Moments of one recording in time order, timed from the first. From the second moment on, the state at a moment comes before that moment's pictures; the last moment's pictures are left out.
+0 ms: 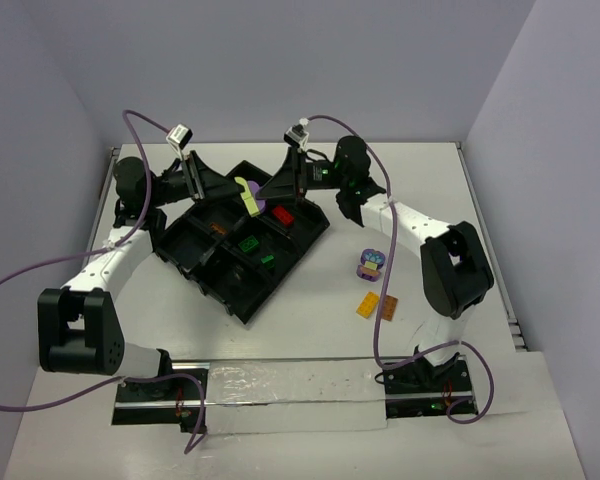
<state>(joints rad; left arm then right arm) -0.10 1.41 0.96 0.65 1.16 -1.26 0.51 1.79 1.35 0.60 -1.12 1.27</state>
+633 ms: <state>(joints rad) -0.09 1.35 0.97 0.38 1.12 -1.09 0.39 1.72 1.17 0.74 -1.09 1.39</state>
